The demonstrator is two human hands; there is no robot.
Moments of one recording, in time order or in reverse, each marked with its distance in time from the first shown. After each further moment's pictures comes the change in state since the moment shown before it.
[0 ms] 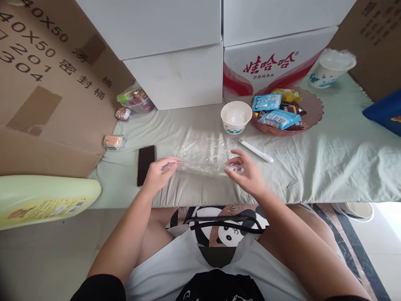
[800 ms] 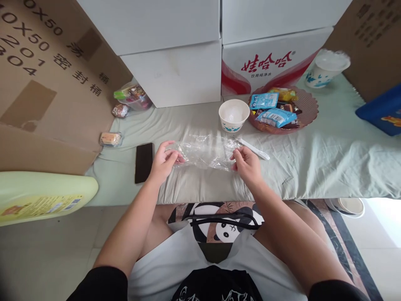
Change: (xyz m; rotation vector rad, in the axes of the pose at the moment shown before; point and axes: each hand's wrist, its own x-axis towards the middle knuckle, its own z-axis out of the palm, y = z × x) left_hand 0.019 0.009 0.023 -0.575 0.118 -0.257; right_hand 0.016 -0.003 0.008 0.319 0.223 0.293
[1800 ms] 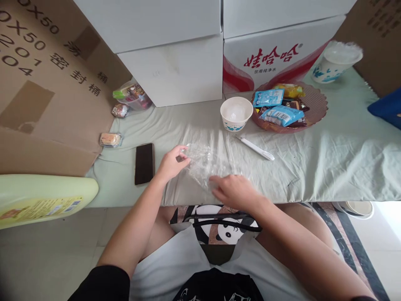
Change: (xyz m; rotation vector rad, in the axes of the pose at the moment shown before) left_hand 0.014 -0.003 0.012 0.544 -0.074 0.029; right_hand -0.042 -0.010 -0.004 -0.861 -0.740 -0.551
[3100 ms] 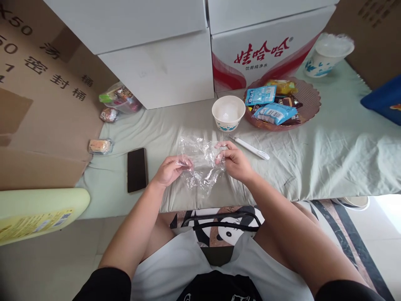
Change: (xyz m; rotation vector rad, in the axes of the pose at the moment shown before) left_hand 0.011 -0.005 0.016 -0.748 -0.424 -0.063; right_hand 0.050 0.058 -0.007 0.653 0.562 0.105
